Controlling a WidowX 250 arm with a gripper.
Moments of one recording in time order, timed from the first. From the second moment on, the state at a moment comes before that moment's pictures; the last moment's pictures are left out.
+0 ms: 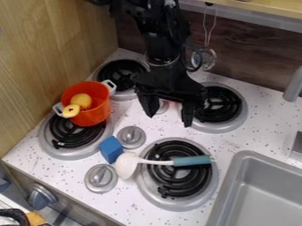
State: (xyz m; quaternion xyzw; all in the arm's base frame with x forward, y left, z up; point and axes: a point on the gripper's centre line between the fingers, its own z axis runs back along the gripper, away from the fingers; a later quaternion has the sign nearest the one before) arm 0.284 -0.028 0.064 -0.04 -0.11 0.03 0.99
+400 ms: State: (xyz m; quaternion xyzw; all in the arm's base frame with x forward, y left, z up) arm 0.284 -0.030 0.054 -0.03 -0.11 -0.04 0.99
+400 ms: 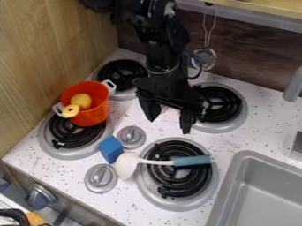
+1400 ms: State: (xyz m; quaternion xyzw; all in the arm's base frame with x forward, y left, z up) arm 0.297 -0.056 -0.014 -0.09 -0.12 -0.33 0.93
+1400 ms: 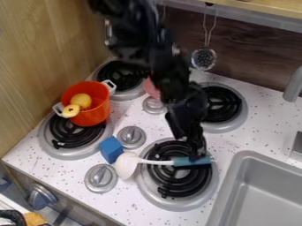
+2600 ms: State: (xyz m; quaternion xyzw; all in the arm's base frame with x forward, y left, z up) arm 0.298 -0.069 -0.034 -0.07 -0.16 -0.36 0.92
